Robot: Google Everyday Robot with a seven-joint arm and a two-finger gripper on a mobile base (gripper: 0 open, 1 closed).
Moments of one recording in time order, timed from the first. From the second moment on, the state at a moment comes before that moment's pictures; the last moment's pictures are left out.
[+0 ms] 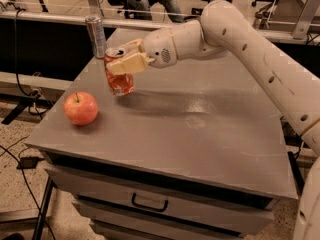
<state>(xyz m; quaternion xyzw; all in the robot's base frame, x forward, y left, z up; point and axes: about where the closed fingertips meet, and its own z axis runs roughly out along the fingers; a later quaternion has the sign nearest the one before) 0.606 0.099 0.929 -0.56 0.56 0.45 0.41</state>
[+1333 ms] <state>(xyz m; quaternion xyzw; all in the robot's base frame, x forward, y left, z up) 0.593 0.140 0.922 -0.56 0.54 0.46 0.42</state>
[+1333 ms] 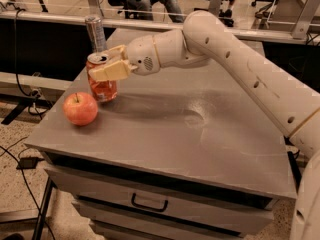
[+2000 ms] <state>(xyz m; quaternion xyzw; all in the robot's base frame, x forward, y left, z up) 0.593 0.146 0.914 -0.57 0.54 0.48 0.40</state>
